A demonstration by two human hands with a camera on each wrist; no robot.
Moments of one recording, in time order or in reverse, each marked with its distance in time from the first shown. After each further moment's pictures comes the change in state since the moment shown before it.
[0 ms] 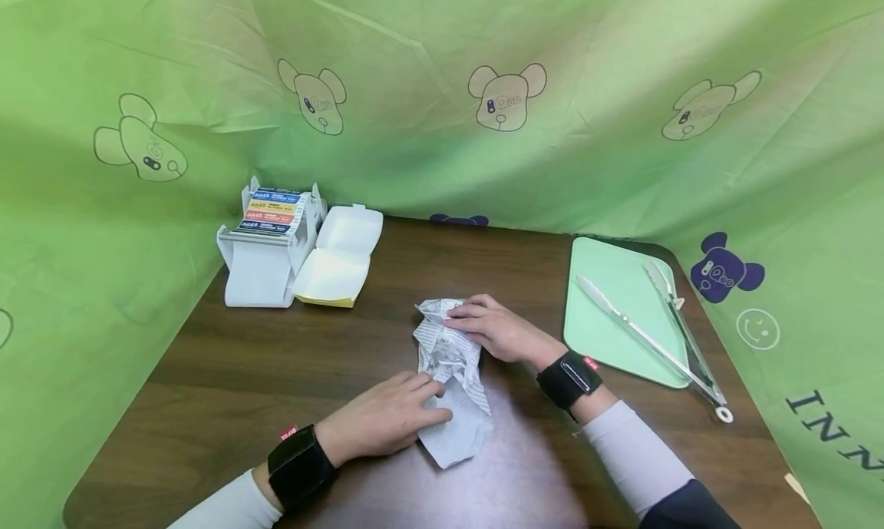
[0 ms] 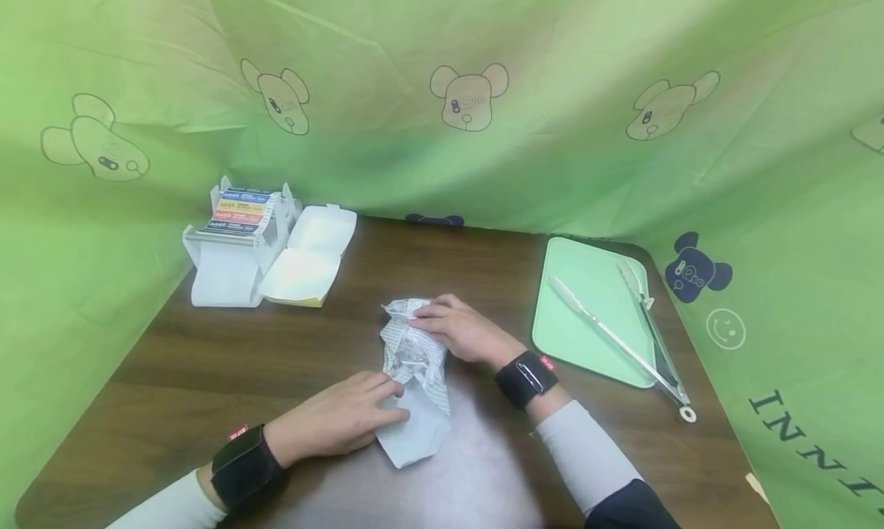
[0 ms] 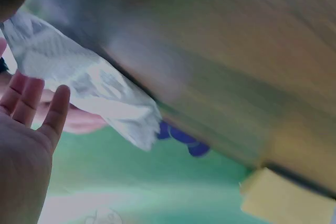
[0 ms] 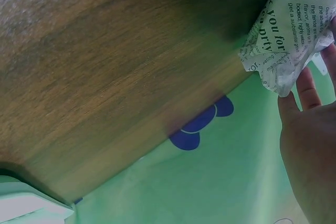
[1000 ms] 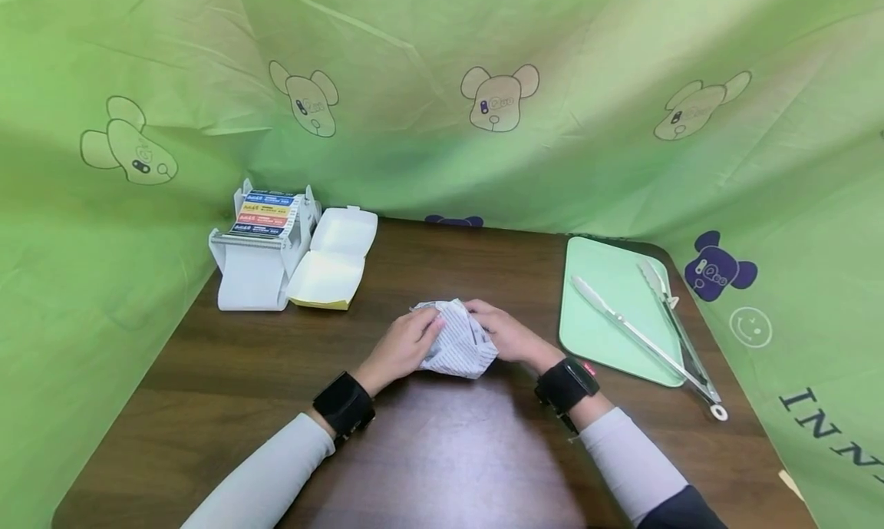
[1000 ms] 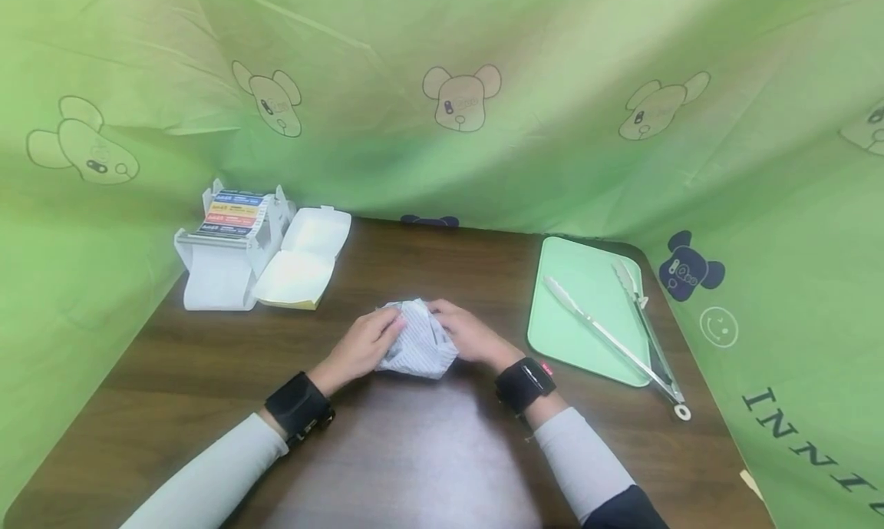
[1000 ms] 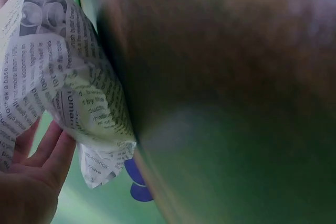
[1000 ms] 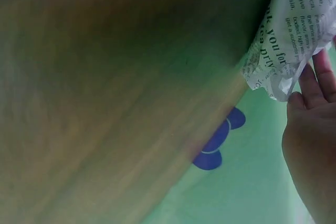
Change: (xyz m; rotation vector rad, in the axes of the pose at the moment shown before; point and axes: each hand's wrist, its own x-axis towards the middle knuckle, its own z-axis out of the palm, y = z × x) left_hand 0.063 -0.057 0.018 -0.595 0.353 -0.635; right_hand -0.009 0.003 0.004 0.352 0.119 0.173
